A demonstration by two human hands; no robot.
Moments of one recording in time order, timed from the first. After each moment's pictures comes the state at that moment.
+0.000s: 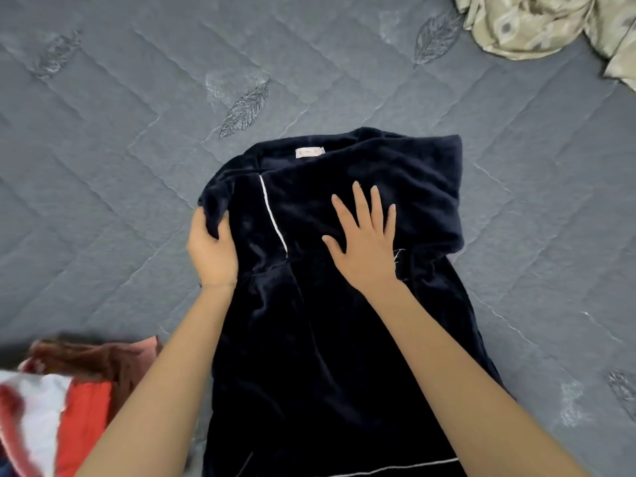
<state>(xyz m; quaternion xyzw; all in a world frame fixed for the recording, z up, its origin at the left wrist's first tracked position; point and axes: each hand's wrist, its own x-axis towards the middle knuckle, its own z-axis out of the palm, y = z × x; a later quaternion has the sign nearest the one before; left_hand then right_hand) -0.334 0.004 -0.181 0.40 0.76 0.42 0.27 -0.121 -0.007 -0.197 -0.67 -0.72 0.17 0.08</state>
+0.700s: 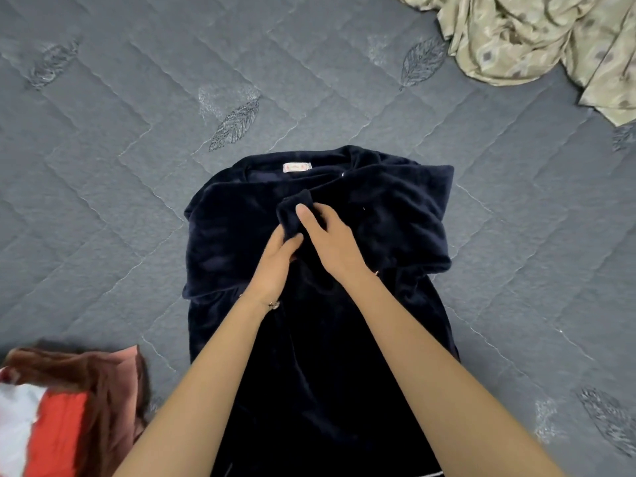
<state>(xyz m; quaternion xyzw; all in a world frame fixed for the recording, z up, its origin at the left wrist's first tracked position) -0.245 0.001 -0.158 0.34 0.58 0.35 0.65 -0.131 0.029 -0.156 -0.64 -0.44 0.58 0.25</state>
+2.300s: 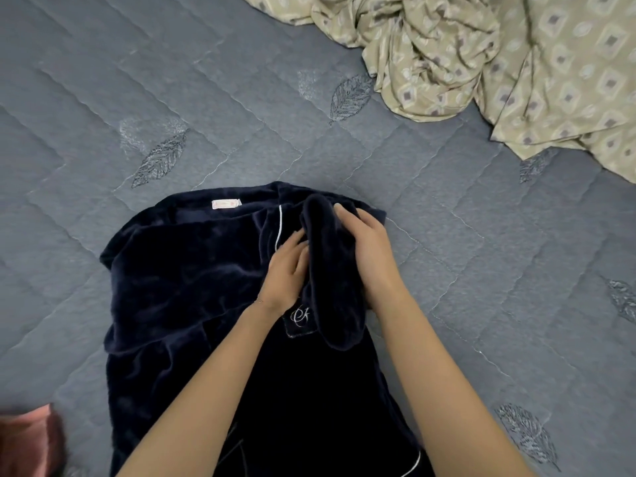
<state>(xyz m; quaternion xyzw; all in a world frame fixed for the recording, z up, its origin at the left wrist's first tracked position) -0.128 0.053 -0.191 0.58 0.59 0.19 0.54 0.005 0.072 -0.076 -0.61 -0.21 0.63 0.44</state>
